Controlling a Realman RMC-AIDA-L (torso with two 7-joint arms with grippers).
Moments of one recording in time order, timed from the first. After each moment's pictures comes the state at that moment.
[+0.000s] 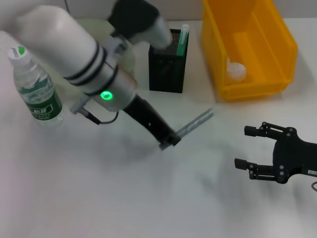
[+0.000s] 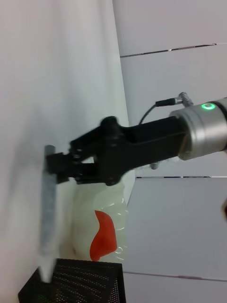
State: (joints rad) left arm -0.81 -2.07 1.53 1.01 2.24 1.42 -2.45; right arm 0.35 2.05 -0.62 -0.50 -2.00 -1.60 0.86
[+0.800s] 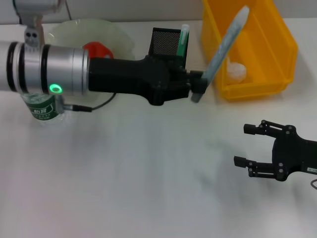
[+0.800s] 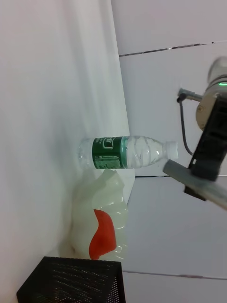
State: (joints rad) left arm -0.72 -2.07 1.02 0.64 1.72 1.63 -1.63; right arm 0.36 2.05 -0.62 -0.50 -2.00 -1.60 0.87
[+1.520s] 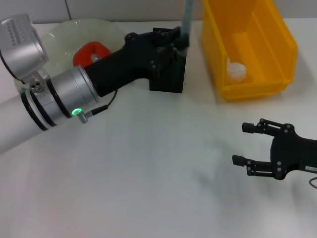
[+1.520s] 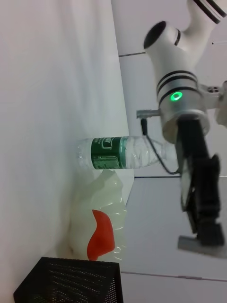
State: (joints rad) left arm -0.73 -2.08 1.02 0.13 1.26 1.53 -0.92; right arm 0.37 2.06 -0.62 -0.50 -2.00 -1.60 0.87
